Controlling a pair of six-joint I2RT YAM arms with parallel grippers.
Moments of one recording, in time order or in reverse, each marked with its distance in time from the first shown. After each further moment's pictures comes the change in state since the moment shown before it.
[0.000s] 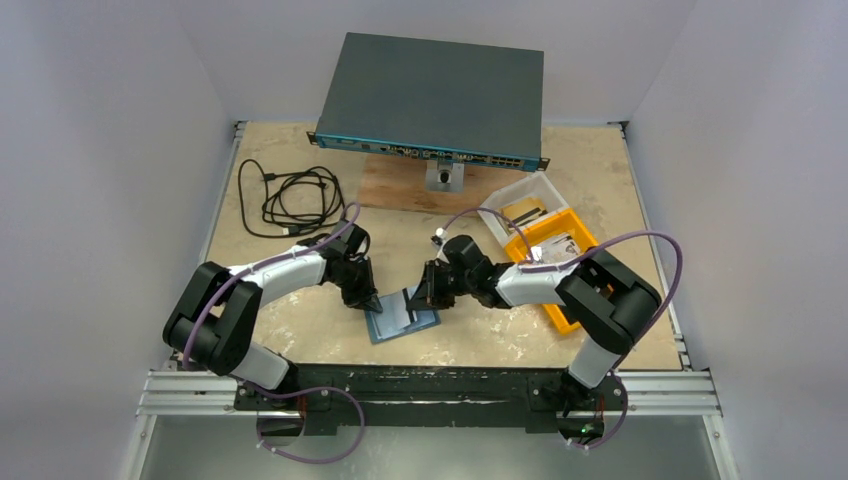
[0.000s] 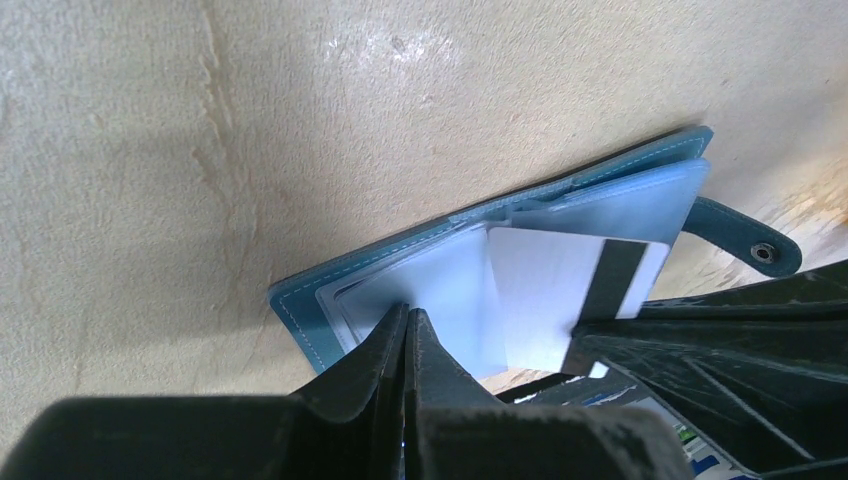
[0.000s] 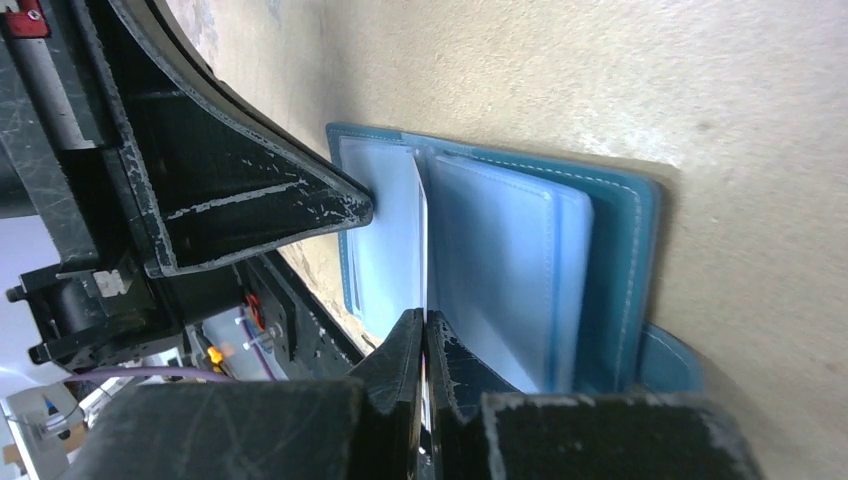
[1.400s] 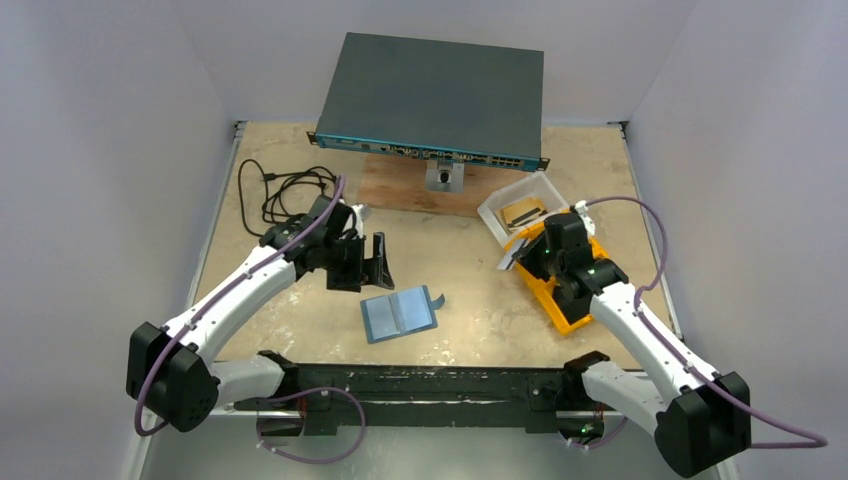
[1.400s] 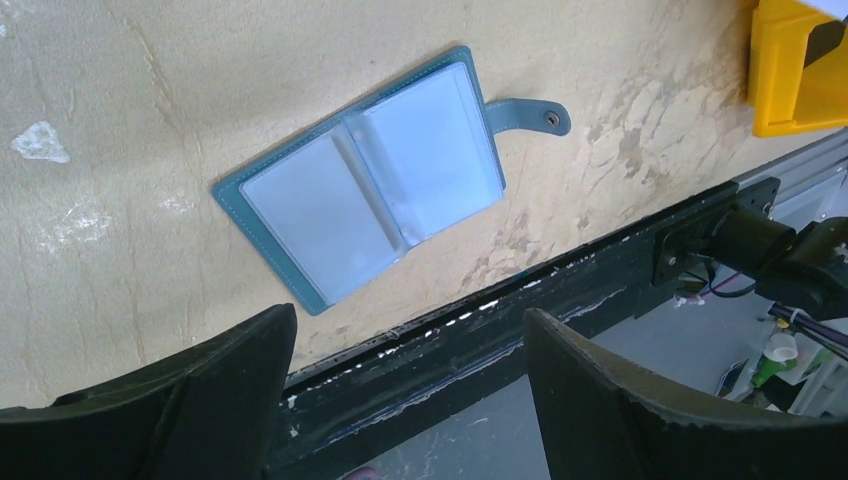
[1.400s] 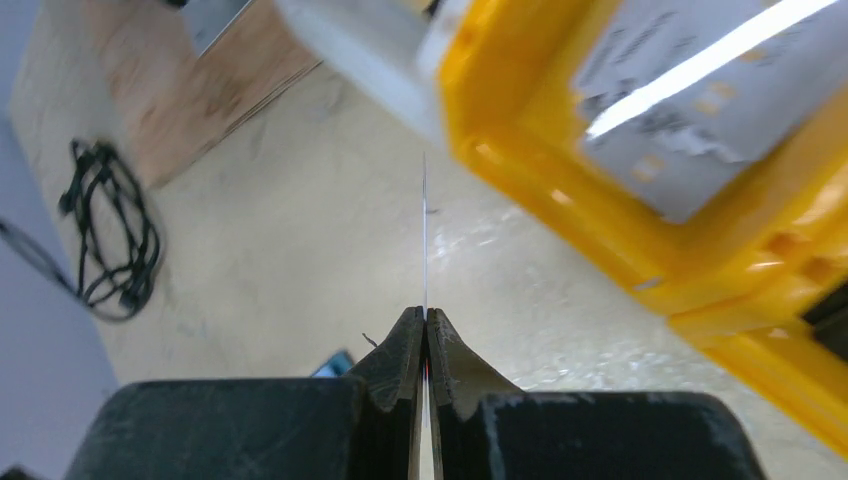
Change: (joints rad) left arm -0.022 -0.294 0.230 -0.319 0.013 0.182; right arm -0.420 -0.724 -0.030 -0.698 0.514 0.055
